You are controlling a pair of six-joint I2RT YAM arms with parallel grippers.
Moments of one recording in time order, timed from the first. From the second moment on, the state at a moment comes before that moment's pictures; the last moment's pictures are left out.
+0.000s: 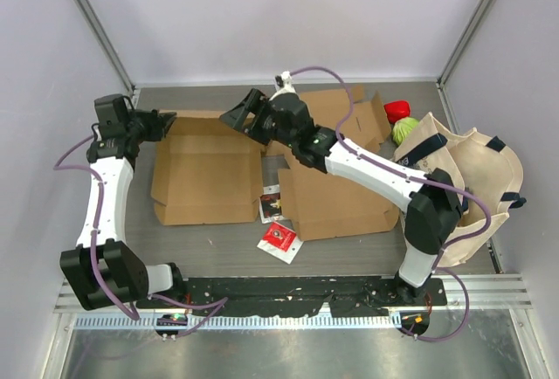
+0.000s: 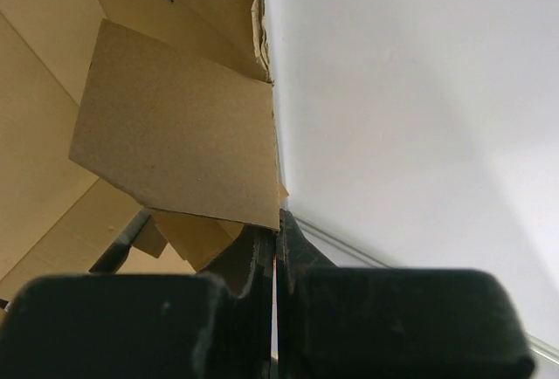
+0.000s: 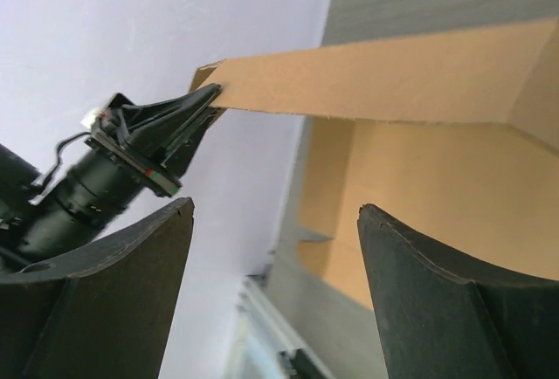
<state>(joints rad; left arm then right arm) 0.19 1.28 1.19 -0.45 0.26 -1.41 0.83 1.75 1.56 -0.05 0.03 0.96</state>
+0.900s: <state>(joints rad) 0.21 1.24 1.18 -0.44 0.32 -1.31 0.82 1.96 1.55 0.23 0.07 1.82</state>
